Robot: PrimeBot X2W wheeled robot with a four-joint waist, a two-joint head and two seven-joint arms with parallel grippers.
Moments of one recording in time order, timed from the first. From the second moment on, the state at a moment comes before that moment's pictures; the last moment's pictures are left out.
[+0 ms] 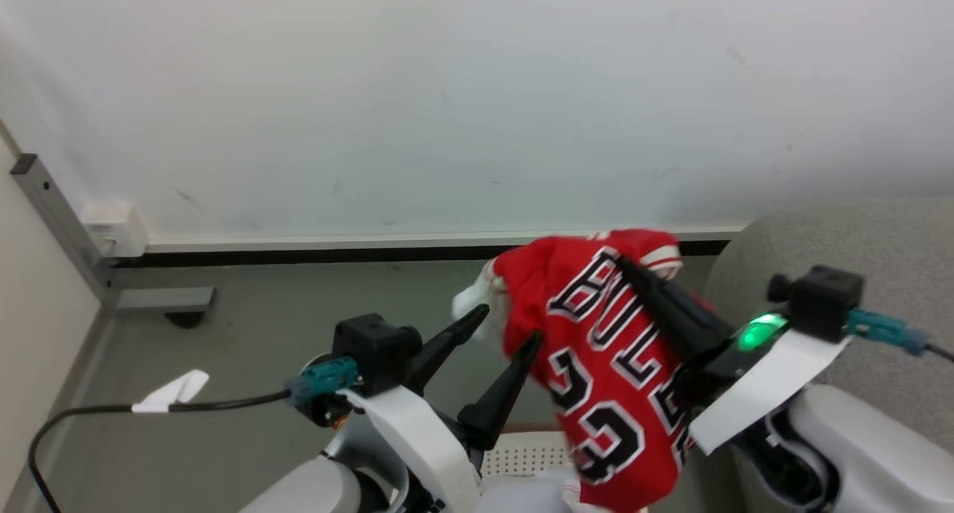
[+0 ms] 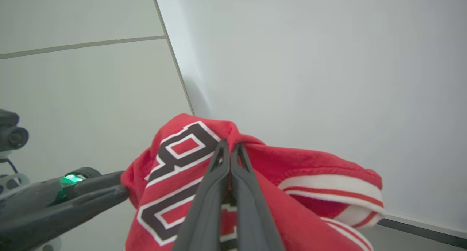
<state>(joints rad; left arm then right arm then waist) -0.46 0.38 -0.78 -0.13 -0.72 0.15 0.06 -0.68 -0.45 0.99 0.19 1.19 0.13 -0.26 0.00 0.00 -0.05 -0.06</state>
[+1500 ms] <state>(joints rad) -0.69 0.43 -0.80 -0.28 -0.56 0.09 0.06 -0.86 -0.32 0.02 0.47 0.68 0.13 -0.24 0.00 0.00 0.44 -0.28</state>
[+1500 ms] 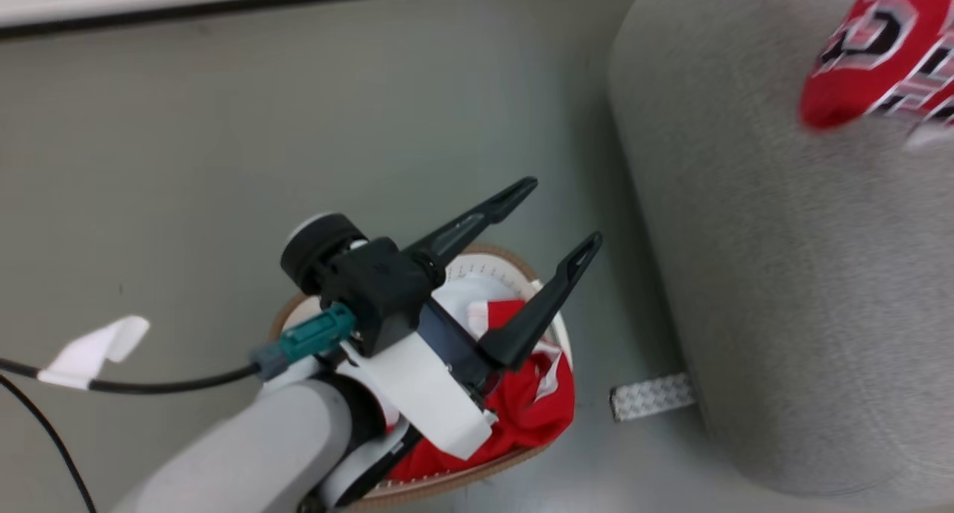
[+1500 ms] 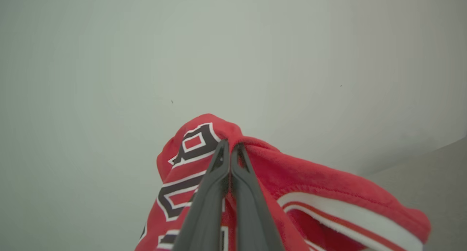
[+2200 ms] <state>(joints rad) -0.74 0.46 -0.75 -0.30 -0.55 0.06 -0.02 -1.19 -0.23 -0.94 0.88 -0.12 0.13 -0.26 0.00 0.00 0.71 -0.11</state>
